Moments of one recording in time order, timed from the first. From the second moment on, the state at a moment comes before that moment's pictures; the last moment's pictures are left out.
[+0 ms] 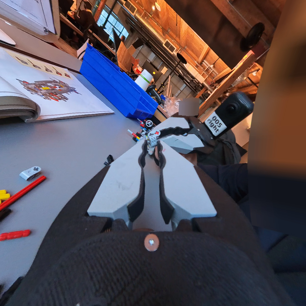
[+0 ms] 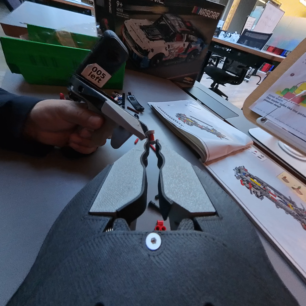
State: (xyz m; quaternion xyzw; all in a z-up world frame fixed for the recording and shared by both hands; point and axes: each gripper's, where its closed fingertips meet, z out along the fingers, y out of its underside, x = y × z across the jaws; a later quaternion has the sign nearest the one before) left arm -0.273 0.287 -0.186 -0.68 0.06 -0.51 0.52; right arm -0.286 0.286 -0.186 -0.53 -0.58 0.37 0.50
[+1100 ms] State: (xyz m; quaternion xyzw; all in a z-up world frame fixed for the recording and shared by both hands) left arm -0.271 0.279 -0.199 -0.73 0.11 -0.45 0.51; right arm -0.279 0.272 -0.190 -0.43 -0.65 0.36 0.51
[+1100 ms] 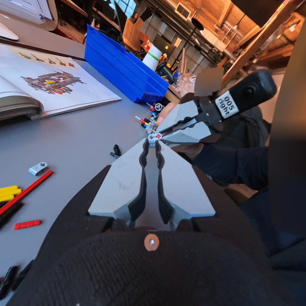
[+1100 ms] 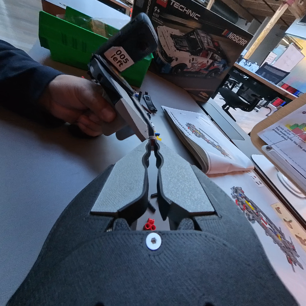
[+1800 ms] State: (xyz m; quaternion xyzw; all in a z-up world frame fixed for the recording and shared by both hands) left arm -0.274 0.277 -0.219 -0.77 0.08 -0.42 0.47; right arm -0.283 0.270 -0.210 -0.41 -0.69 0.30 0.51
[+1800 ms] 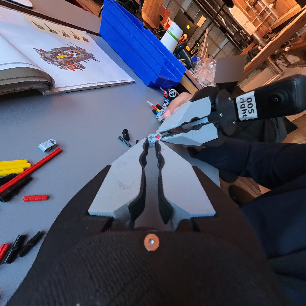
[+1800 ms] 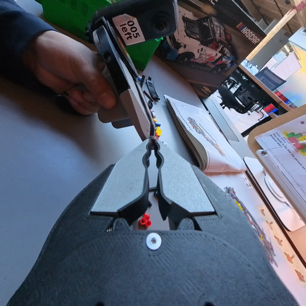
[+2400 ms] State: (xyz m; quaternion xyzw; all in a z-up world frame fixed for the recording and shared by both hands) left arm -0.289 0.271 -0.249 -0.82 0.28 -0.26 0.43; right arm -0.280 0.288 -0.229 -0.50 -0.67 0.33 0.44
